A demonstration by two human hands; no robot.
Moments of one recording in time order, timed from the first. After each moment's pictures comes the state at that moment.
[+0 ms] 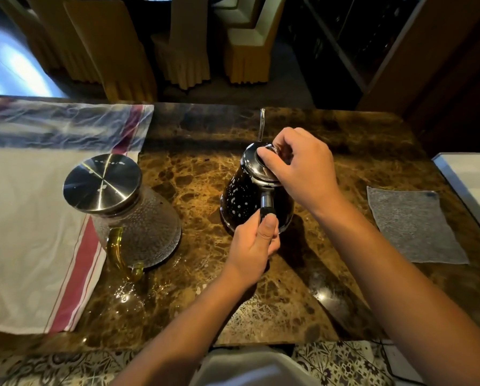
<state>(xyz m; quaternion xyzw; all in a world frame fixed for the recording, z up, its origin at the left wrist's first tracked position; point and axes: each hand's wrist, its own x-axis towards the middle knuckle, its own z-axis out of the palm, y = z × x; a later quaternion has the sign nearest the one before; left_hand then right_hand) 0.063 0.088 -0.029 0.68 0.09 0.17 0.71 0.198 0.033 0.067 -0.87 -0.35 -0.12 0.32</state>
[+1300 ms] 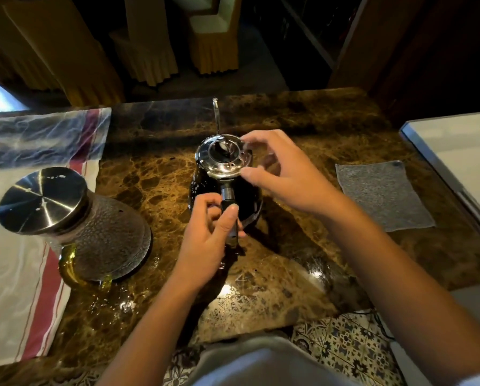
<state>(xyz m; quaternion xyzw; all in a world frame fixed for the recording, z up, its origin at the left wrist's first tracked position) 0.051 0.105 -0.007 0.73 0.10 0.15 0.66 0.203 -0.028 0.064 -0.82 -0.39 0.08 0.42</state>
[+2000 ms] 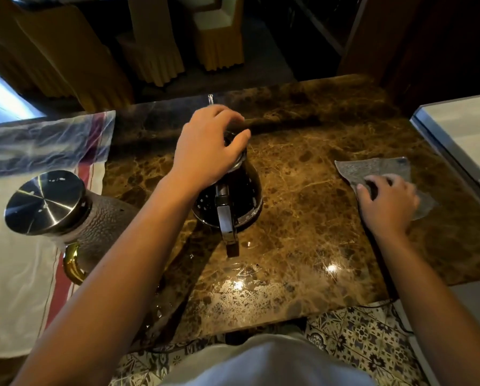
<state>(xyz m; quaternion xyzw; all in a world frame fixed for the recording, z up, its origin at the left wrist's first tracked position) 0.158 0.142 0.076 0.96 0.06 0.19 0.21 0.262 -0.193 -0.077 -0.98 0.01 -0.10 0.16</state>
